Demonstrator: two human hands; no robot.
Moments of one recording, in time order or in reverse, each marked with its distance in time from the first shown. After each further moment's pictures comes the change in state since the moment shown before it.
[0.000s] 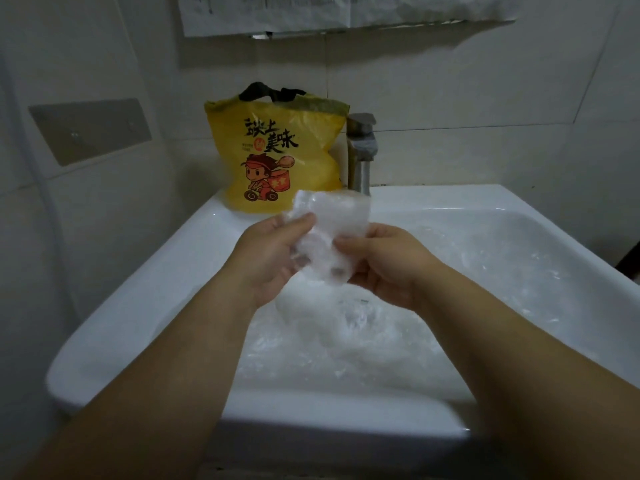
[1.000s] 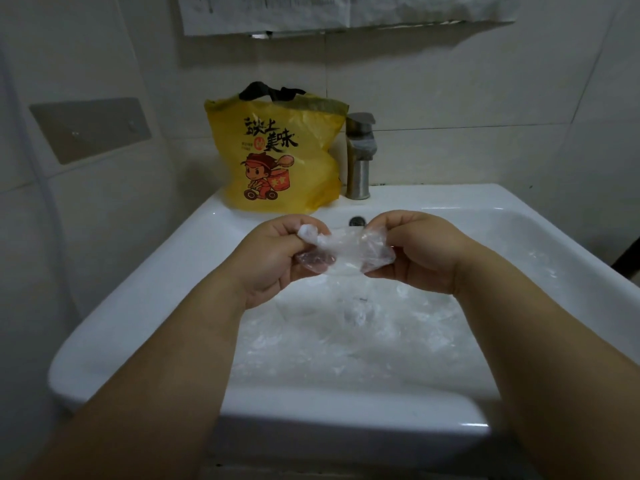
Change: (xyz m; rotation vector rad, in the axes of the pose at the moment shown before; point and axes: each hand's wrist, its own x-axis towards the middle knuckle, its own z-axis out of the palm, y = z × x) left_hand -0.016 0.009 0.001 0.134 -0.237 0.031; right_hand -0.007 -0.022 -0.030 -0.056 -0.095 0.042
